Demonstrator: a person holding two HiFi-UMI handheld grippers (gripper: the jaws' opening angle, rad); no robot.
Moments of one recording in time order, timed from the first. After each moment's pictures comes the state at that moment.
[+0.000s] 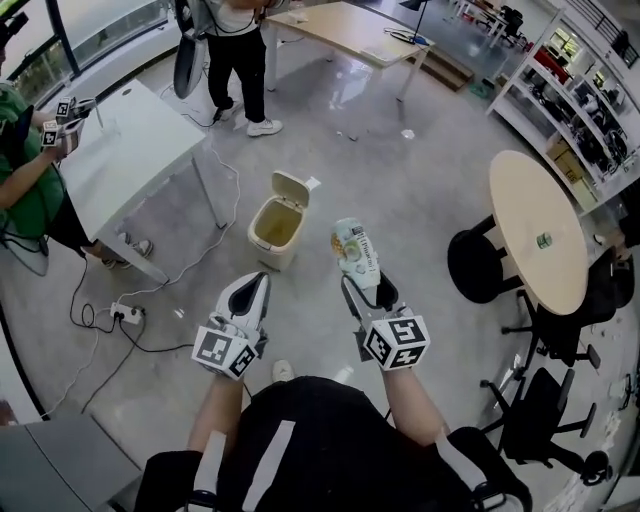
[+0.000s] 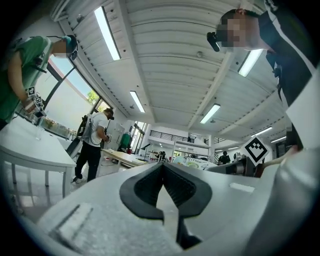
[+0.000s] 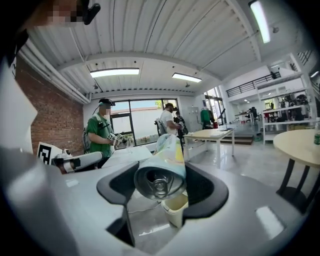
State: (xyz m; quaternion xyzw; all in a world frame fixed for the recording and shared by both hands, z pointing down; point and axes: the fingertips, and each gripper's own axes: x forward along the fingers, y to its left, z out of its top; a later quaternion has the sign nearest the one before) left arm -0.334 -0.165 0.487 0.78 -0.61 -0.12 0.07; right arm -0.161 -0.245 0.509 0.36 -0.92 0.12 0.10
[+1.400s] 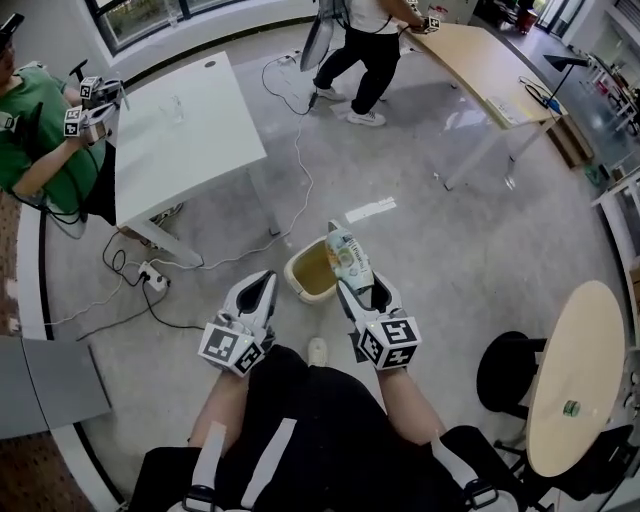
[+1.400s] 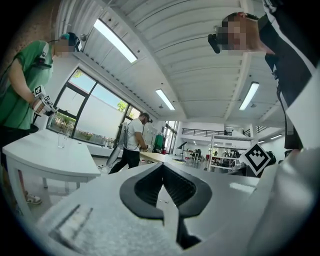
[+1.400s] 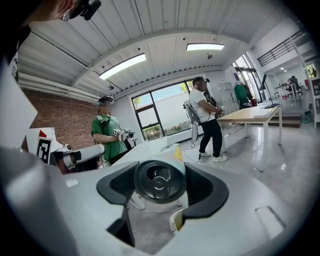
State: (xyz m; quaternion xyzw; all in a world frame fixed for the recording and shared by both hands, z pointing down) left arm -0.457 -0.370 0.521 0.63 -0.77 -0.09 0.08; right arm -0.346 -0.490 0.583 0.13 -0.97 0.17 0.14
